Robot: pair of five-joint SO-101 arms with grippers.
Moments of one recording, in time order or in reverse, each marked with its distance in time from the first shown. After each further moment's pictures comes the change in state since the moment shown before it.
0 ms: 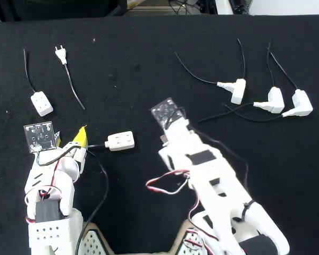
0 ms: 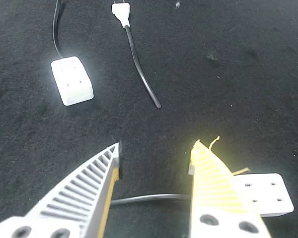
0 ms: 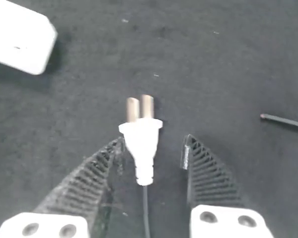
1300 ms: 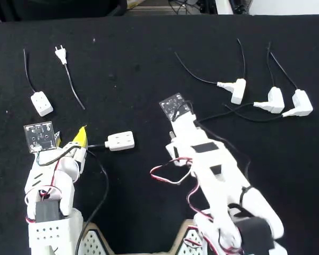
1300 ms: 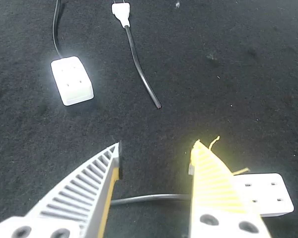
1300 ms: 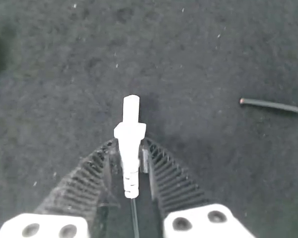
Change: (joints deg) left arm 0.0 0.0 0.0 0.0 0.0; right arm 6.8 9.3 -4.2 -1.1 1.6
